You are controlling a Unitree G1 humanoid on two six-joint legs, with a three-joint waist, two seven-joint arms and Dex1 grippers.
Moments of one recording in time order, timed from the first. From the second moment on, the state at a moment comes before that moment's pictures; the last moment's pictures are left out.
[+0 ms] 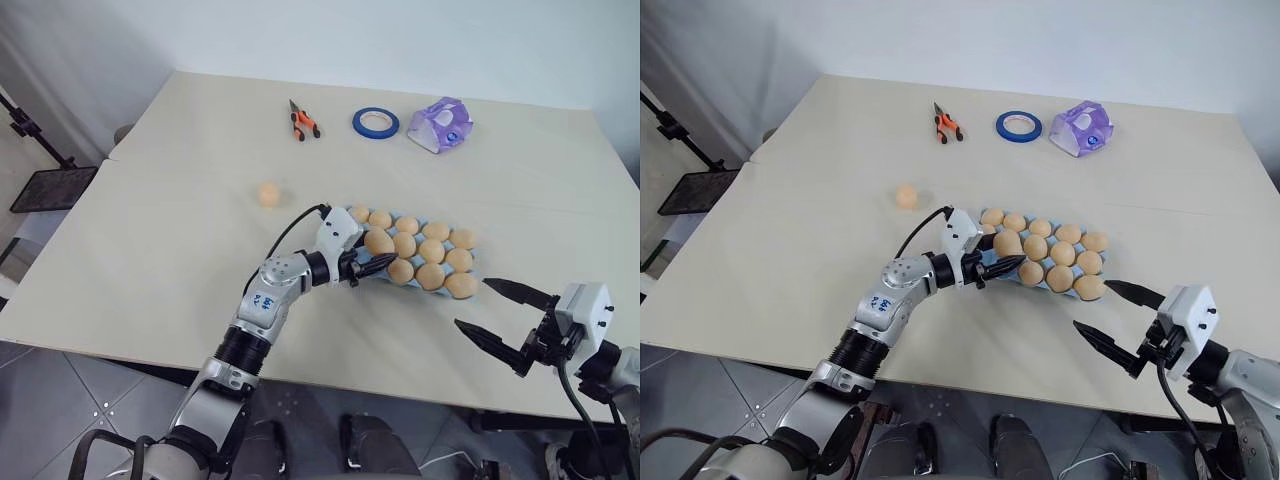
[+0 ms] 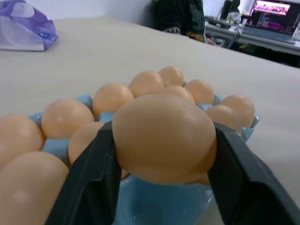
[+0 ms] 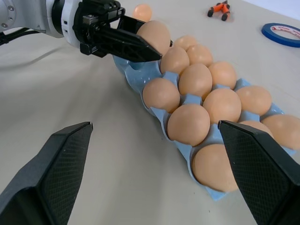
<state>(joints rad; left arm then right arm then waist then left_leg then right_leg) -0.68 0.04 -0.22 0.36 -0.16 0.20 -0.63 0.27 -0.71 -0.43 -0.39 0.59 0.20 0.94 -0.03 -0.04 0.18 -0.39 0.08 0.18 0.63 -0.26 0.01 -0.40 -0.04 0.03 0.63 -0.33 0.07</state>
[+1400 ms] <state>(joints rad) -0.10 0.59 0.34 -0.02 -0.48 0.20 -0.89 0.15 -0.71 -0.39 -0.32 0.57 0.20 1.00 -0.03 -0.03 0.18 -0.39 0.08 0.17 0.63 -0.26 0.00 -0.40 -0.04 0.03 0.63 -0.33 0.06</state>
